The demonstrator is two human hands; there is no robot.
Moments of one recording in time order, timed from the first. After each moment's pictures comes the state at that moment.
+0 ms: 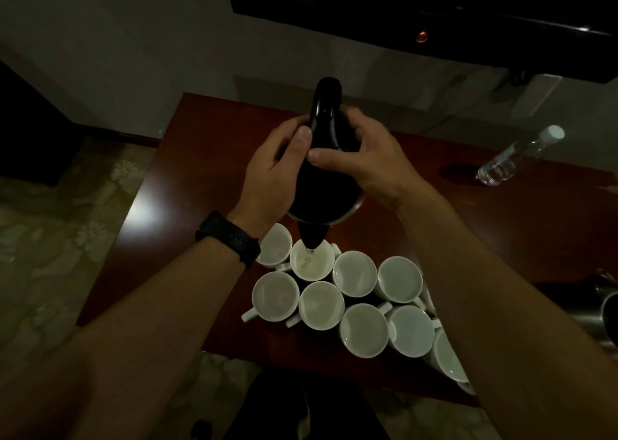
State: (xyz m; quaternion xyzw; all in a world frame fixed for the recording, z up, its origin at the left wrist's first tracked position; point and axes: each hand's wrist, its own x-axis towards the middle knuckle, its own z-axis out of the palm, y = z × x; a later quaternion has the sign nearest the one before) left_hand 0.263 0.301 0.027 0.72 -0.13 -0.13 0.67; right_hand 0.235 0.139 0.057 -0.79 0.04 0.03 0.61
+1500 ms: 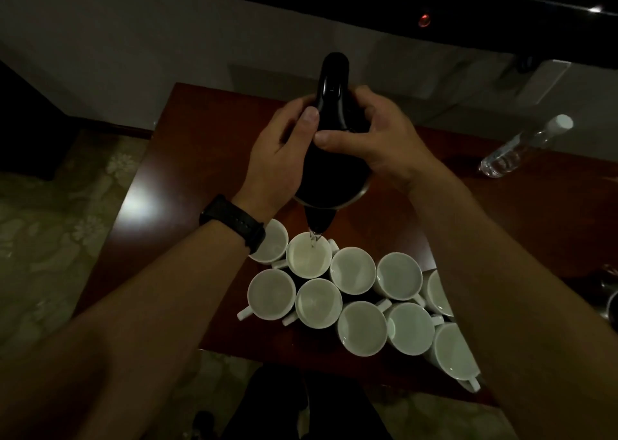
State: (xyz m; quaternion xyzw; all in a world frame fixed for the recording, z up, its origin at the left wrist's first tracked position) left_hand 0.279 0.283 0.020 0.72 -0.16 -0.12 0.66; right_hand 0.245 0.118 0.058 -0.79 0.01 0.03 0.62
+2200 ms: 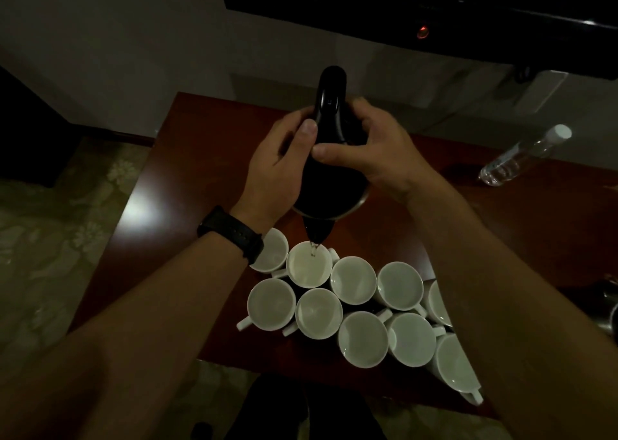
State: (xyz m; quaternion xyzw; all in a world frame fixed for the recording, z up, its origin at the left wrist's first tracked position) left_hand 0.283 0.284 0.014 0.72 -0.16 -0.11 0.67; right_hand 0.248 0.118 0.056 -0.79 0.01 0.04 0.61
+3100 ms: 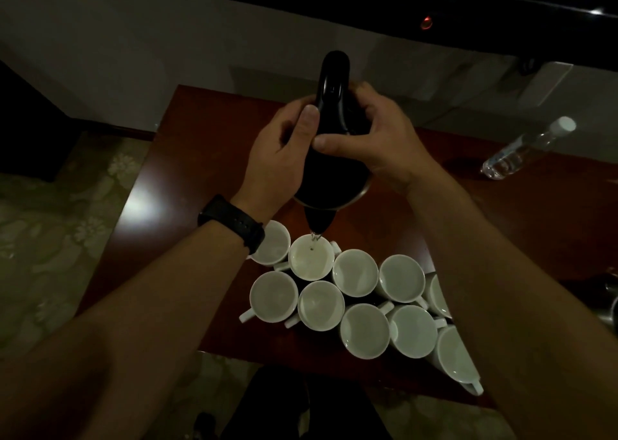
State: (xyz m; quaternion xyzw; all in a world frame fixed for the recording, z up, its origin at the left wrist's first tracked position) left_hand 0.283 0.286 0.020 0.71 -0.17 -0.12 0.67; right_hand 0.249 0.123 0.058 -0.81 0.01 0.01 0.59
